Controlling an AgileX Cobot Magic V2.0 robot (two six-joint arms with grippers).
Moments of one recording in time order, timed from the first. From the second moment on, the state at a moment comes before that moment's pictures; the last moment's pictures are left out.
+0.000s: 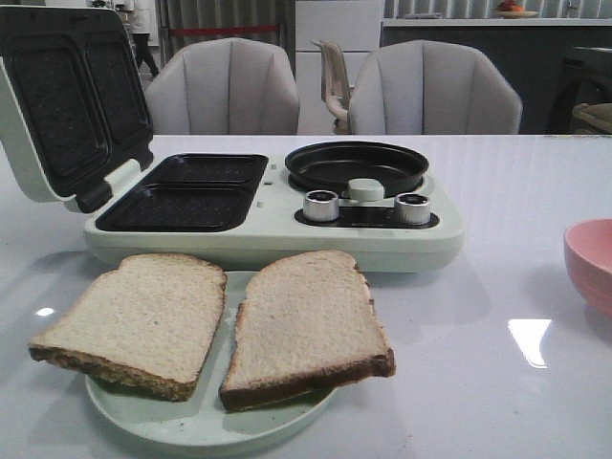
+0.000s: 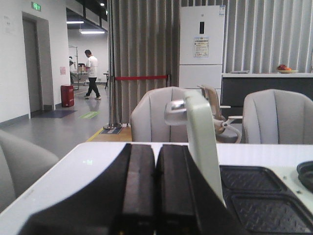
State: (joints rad) left arm -0.04 0.00 -0.04 -0.18 -0.10 0.15; right arm -0.01 -0.01 -0.11 0.03 0.12 0.04
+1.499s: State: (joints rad) left arm -0.04 0.66 -0.62 -0.18 0.62 0.15; right arm -0.01 0.73 -0.61 0.02 0.60 0.04
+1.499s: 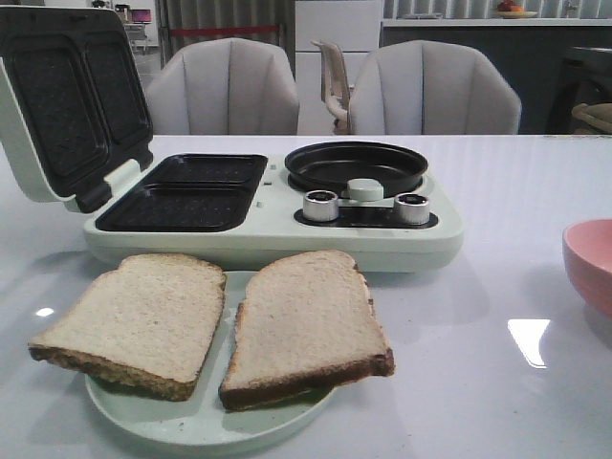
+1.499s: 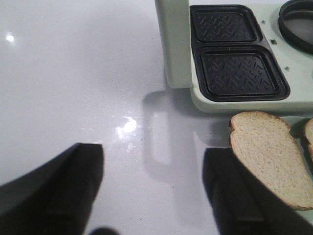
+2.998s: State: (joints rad) left arm -0.98 1.37 -0.45 1.39 0.57 -0.46; right arm -0.01 0.73 -0.61 0.02 0.60 0.04
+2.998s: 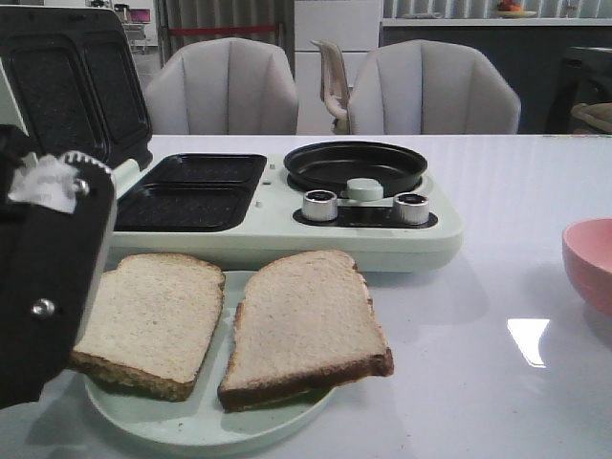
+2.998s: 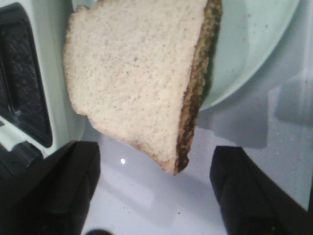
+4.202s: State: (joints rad) left arm -0.85 1.52 -0.52 1.41 0.53 -0.47; right arm -0.01 0.73 -0.61 0.02 0.60 0.04
